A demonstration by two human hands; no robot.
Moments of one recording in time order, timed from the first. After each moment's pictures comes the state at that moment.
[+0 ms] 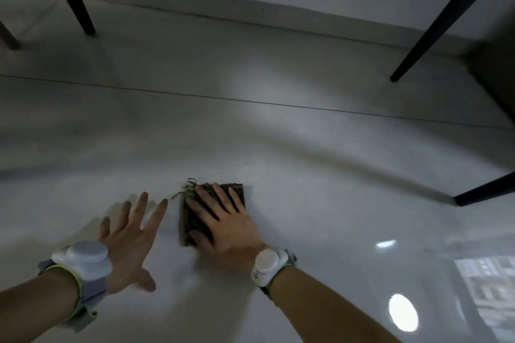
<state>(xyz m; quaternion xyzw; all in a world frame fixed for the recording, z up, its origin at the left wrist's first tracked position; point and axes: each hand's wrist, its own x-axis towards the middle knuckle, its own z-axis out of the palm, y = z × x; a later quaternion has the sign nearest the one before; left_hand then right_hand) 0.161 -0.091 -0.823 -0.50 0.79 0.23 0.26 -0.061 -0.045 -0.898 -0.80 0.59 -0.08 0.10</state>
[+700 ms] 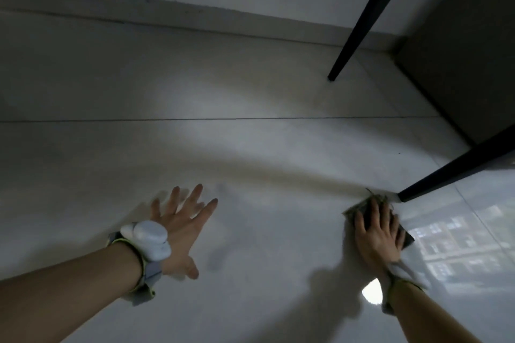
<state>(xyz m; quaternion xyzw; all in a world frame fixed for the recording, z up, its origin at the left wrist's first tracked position) -0.053 -0.150 -0.829 -0.29 0.89 0.19 0.29 -0.425 0.100 -0.905 -0.21 0.97 -0.07 0.06</state>
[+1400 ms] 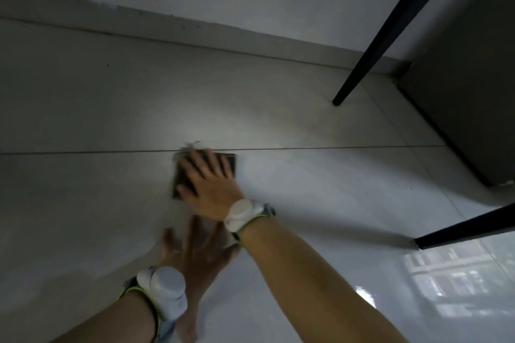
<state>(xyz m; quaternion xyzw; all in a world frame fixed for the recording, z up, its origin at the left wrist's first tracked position) -0.109 -0.175 -0.845 -0.24 0.94 0.12 0.19 -0.253 -0.246 -0.900 -0.71 0.71 -0.03 0.06</state>
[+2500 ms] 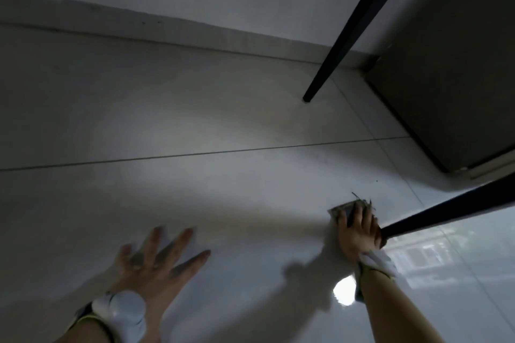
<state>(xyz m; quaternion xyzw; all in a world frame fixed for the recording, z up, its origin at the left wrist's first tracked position) -0.101 -0.166 -0.846 -0.24 0.96 0.08 0.13 -0.499 0.016 -0.898 -0.13 0.99 -0.03 0.05</state>
